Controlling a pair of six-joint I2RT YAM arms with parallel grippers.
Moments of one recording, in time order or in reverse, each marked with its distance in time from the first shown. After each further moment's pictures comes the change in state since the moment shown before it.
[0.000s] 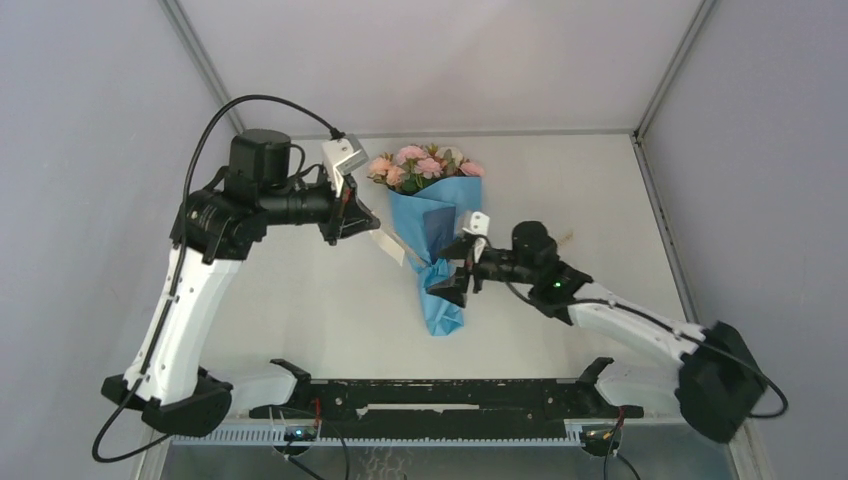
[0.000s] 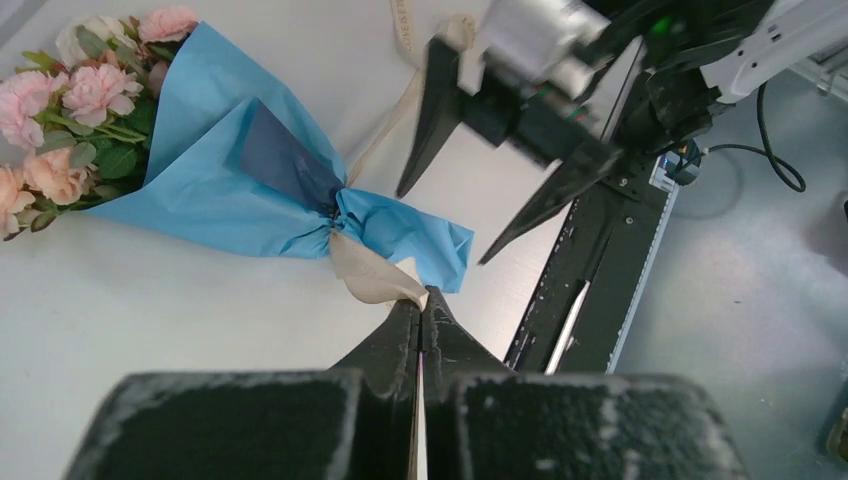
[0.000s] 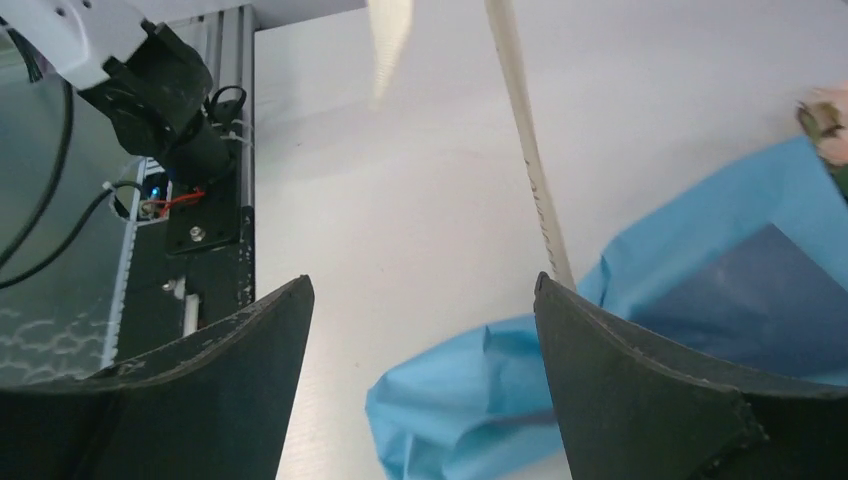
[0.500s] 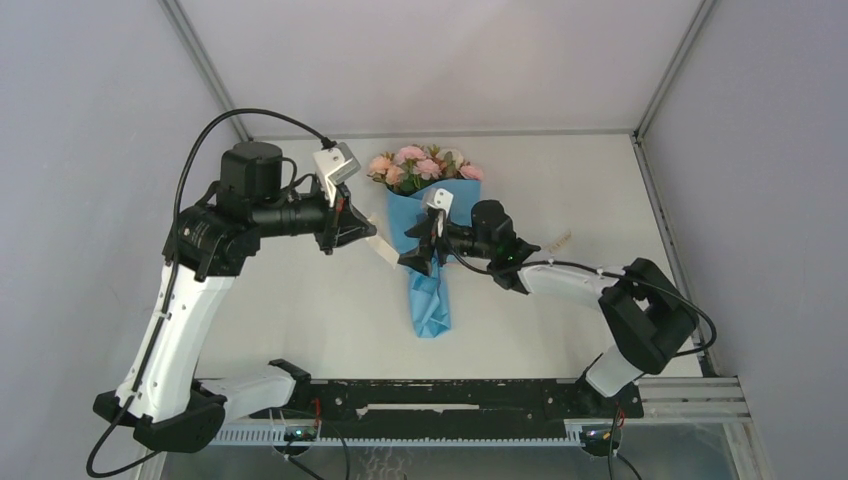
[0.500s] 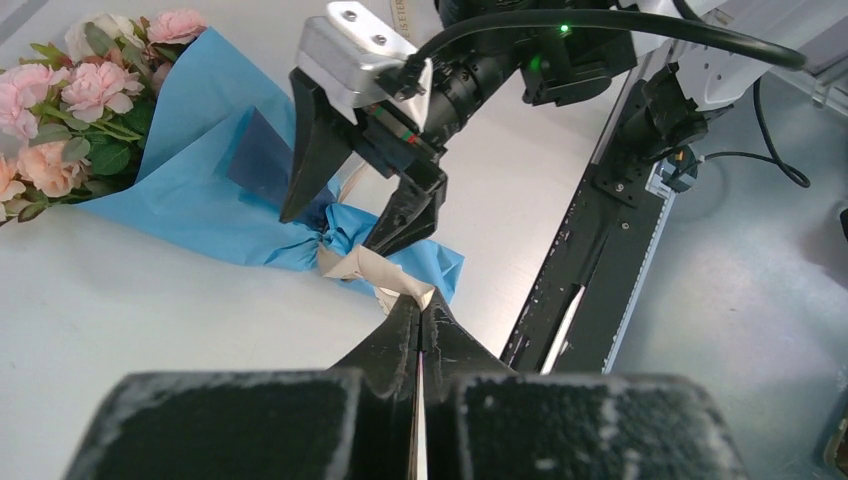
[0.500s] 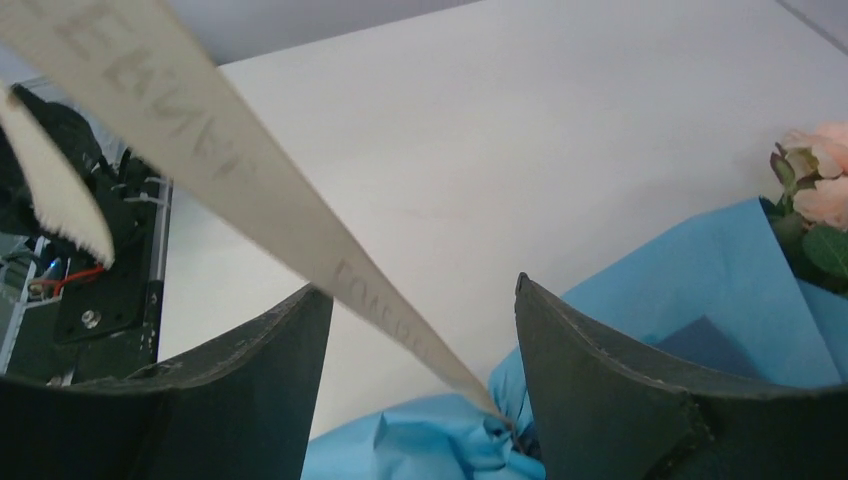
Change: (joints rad) left arm 0.000 -0.098 -0.093 0.051 -0.011 -0.050; right arm 0.037 0.454 0.179 0.301 0.021 0.006
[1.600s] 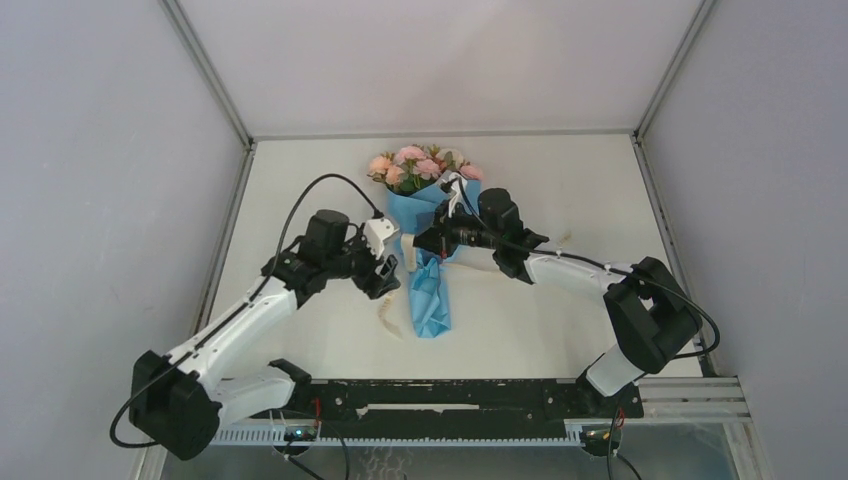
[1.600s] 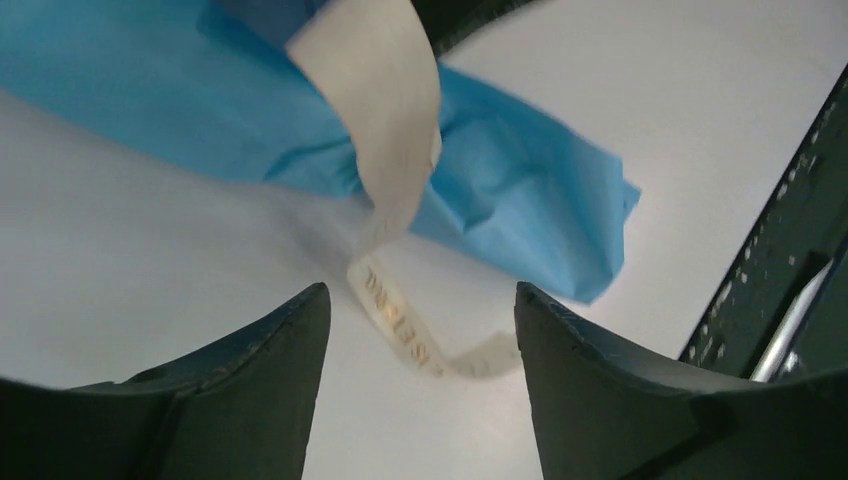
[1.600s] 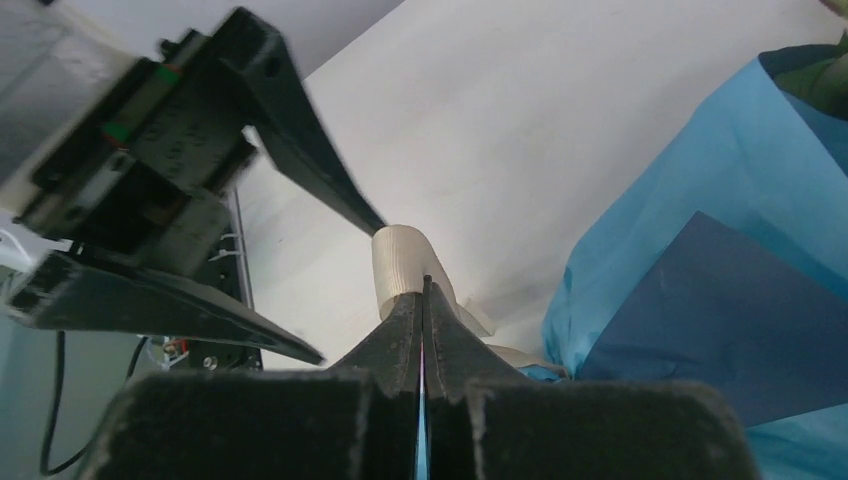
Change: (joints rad) left arm -0.043 -0.060 -0.829 0.538 -0.214 0.111; right arm -0.075 0.022 0.074 -0.127 0.008 0.317
